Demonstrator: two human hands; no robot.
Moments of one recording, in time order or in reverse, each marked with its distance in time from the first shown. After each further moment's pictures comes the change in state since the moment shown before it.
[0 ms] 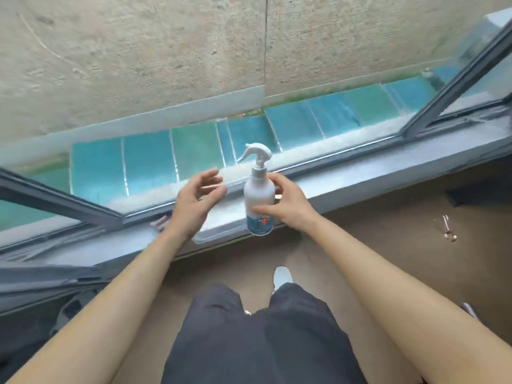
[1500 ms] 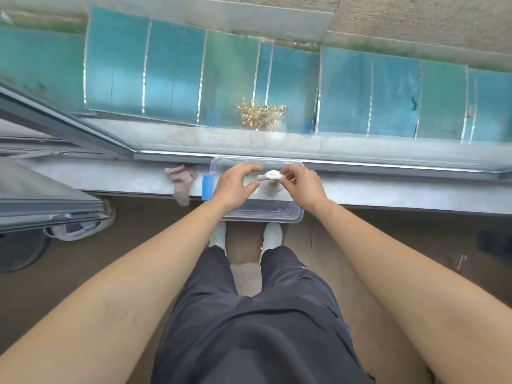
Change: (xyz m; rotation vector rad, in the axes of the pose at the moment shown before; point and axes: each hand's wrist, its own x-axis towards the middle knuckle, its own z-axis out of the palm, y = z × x) left_hand 0.120 -0.183 -0.011 0.426 -0.011 -0.169; right_hand 0.187 0.079 0.089 -0.614 -0.267 0.098
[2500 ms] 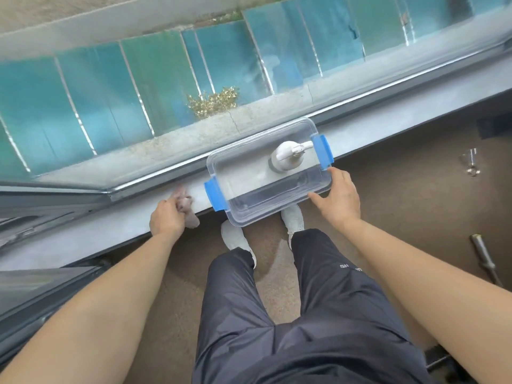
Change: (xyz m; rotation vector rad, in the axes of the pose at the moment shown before) left_hand 0.020 -0.254 -0.058 0.622 -0.084 -0.372; right_hand -0.065 0.039 0.135 0.043 0.398 0.529
